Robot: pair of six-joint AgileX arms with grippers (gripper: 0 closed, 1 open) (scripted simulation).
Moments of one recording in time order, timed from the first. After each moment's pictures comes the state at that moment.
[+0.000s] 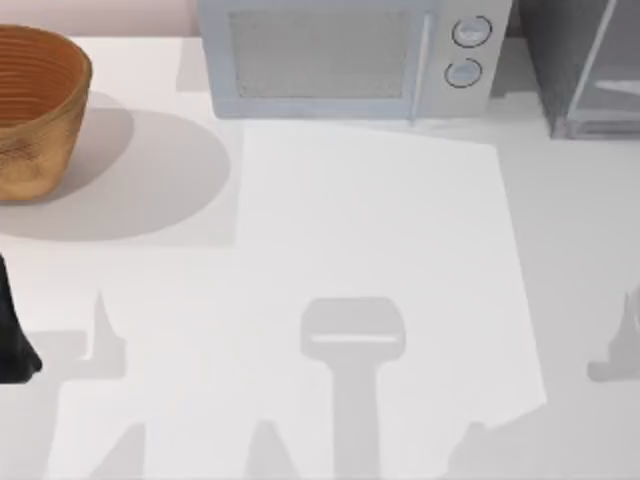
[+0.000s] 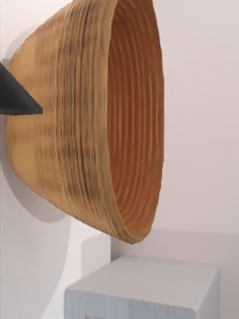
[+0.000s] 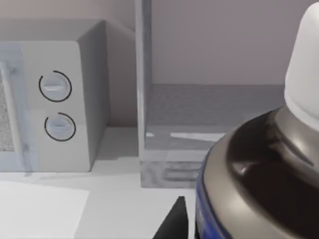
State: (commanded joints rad) left arm 0.00 0.00 0.00 0.00 0.00 0.00; right arm 0.00 0.00 0.00 0.00 0.00 0.00
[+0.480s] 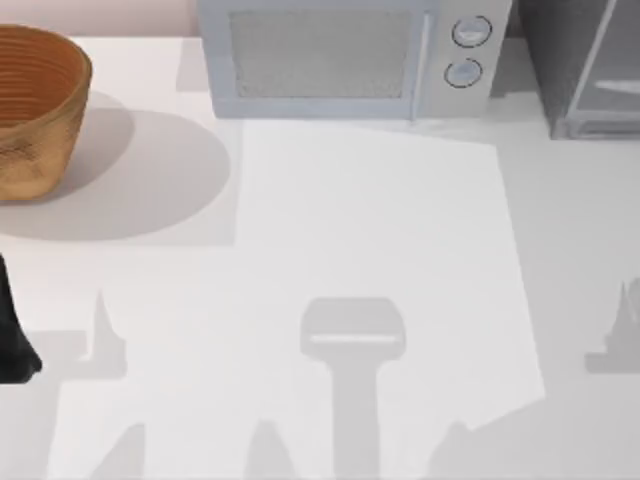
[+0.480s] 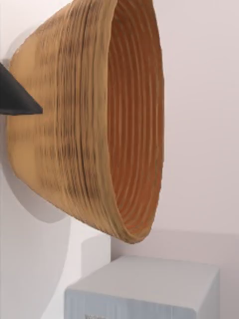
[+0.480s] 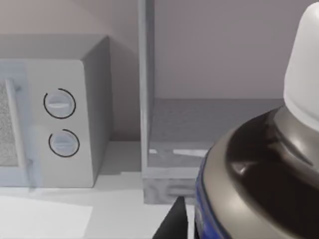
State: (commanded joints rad) left arm 0.00 0.00 0.00 0.00 0.00 0.00; right arm 0.00 0.07 0.04 0.05 -0.02 0.00
